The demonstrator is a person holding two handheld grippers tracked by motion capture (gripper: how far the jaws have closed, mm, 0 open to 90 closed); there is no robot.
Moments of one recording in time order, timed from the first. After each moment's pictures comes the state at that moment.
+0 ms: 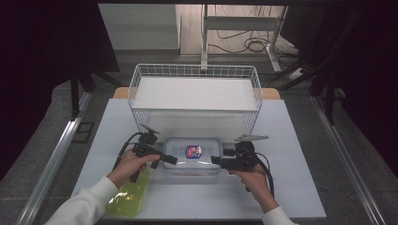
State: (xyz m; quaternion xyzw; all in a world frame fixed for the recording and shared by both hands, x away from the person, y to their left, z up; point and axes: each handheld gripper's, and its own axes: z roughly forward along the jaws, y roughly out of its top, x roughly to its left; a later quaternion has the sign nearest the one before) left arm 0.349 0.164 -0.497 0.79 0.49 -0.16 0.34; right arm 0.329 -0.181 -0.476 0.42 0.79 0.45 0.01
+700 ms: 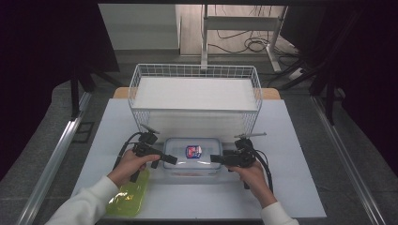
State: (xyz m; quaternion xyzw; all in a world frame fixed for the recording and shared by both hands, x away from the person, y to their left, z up) left arm 0.350 0.164 -0.498 0.79 0.49 -0.16 0.35; right arm 0.351 -0.184 -0.495 0.46 0.77 0.43 -0.06
